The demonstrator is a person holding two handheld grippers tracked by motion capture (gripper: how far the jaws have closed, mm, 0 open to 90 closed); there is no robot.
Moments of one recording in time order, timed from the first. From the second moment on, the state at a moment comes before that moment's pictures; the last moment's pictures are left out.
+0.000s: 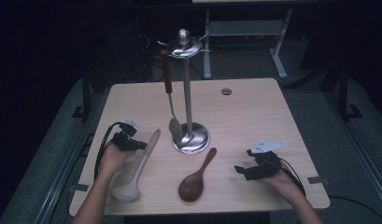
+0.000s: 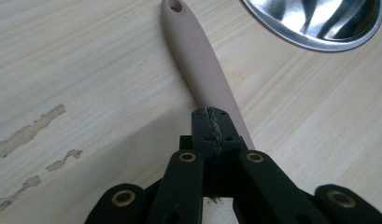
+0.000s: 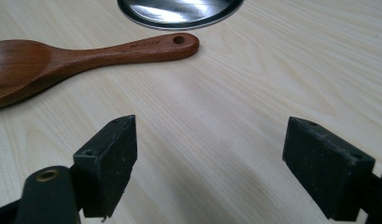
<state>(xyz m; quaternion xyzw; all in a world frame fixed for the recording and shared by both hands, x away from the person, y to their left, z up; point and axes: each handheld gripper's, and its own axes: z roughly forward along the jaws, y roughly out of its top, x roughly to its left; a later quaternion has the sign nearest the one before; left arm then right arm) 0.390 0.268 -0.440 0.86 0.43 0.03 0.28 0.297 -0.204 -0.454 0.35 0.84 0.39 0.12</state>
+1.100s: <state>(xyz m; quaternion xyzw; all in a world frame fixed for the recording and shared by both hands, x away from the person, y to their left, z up) 0.381 0.239 -0.431 0.88 0.40 0.01 0.27 0.298 -0.205 -0.454 0.35 0.84 0.39 0.12</state>
